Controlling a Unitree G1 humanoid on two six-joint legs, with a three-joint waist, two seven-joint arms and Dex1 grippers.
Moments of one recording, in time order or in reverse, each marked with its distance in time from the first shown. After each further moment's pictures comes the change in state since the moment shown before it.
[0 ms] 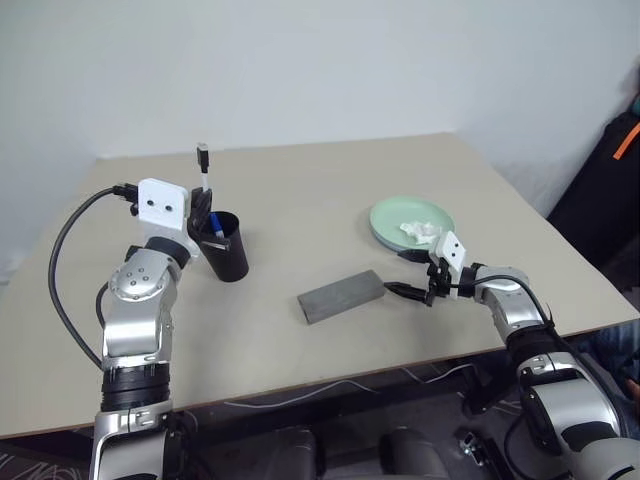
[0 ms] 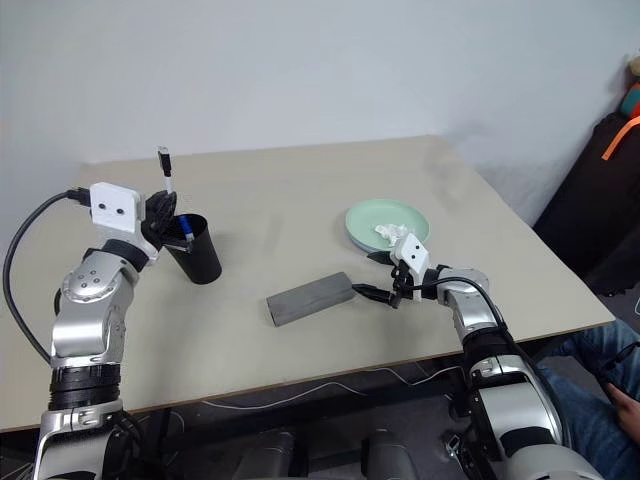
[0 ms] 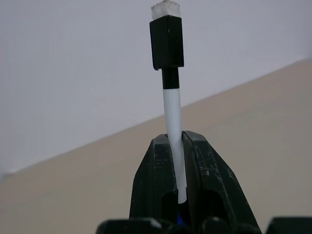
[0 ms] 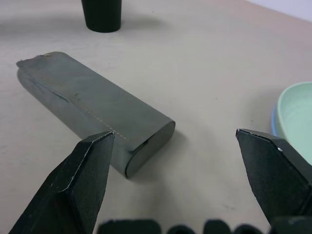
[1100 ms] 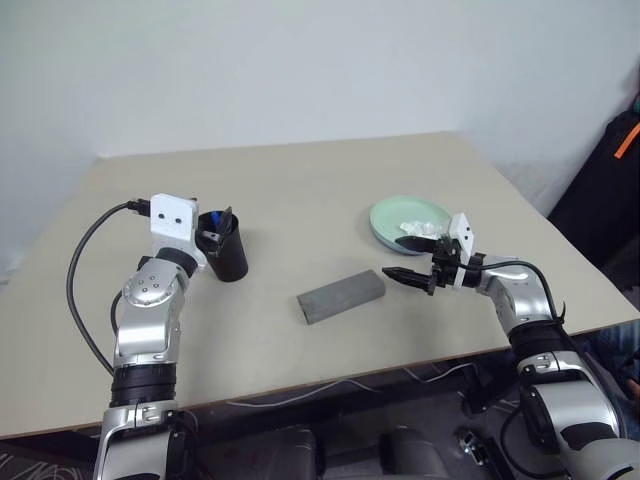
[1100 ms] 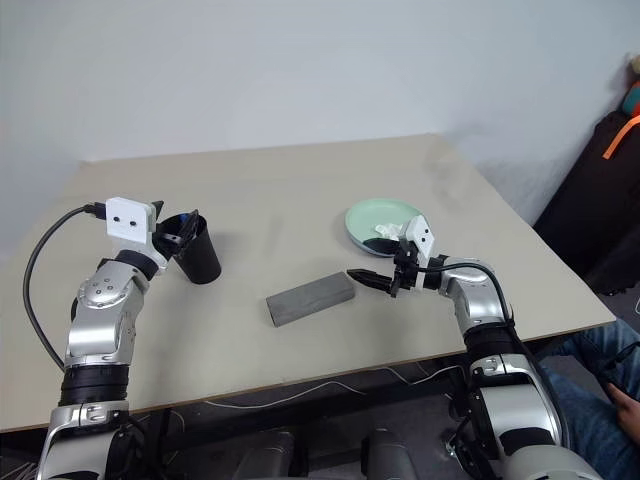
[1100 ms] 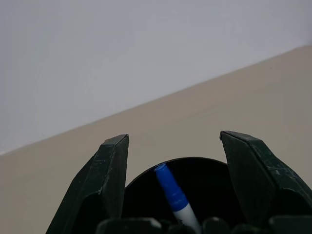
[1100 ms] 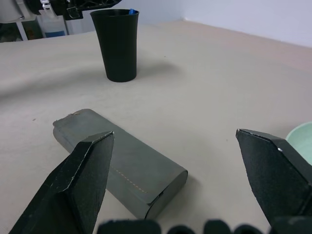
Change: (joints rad) left arm -0.003 -0.014 -0.025 0.107 -0.022 -0.092 -0.006; right arm 0.003 0.008 -0.069 -0.152 0.113 0.182 0.065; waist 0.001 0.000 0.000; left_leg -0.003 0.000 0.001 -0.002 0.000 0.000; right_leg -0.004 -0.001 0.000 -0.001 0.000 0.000
